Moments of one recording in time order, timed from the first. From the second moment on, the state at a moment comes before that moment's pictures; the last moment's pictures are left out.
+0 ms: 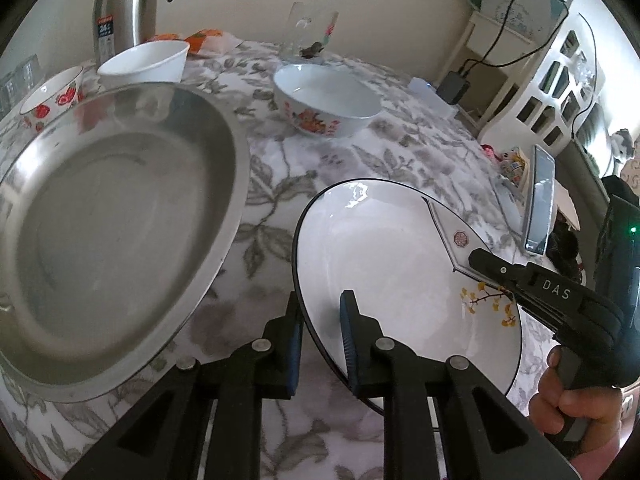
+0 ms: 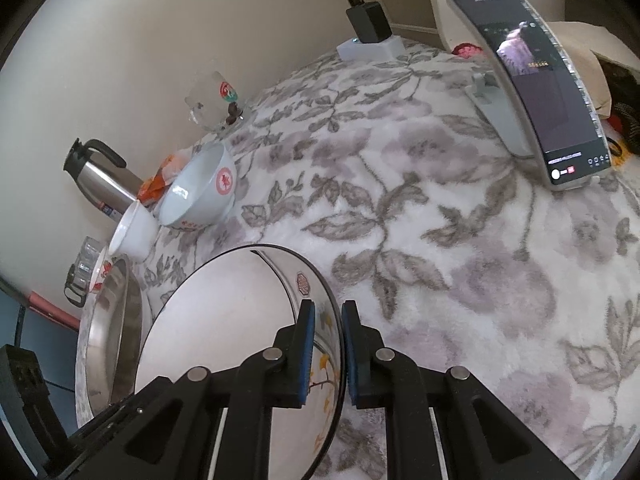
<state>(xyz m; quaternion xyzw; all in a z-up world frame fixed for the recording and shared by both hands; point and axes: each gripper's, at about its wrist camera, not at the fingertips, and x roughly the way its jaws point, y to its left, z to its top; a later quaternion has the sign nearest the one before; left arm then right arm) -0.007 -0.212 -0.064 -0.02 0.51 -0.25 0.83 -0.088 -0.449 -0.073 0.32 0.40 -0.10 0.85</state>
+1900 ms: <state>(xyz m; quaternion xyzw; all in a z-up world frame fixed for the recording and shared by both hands) 0.061 0.029 0.039 -0.22 0.42 -0.16 0.87 0.003 -0.225 0.062 0.17 0.31 0.03 0.94</state>
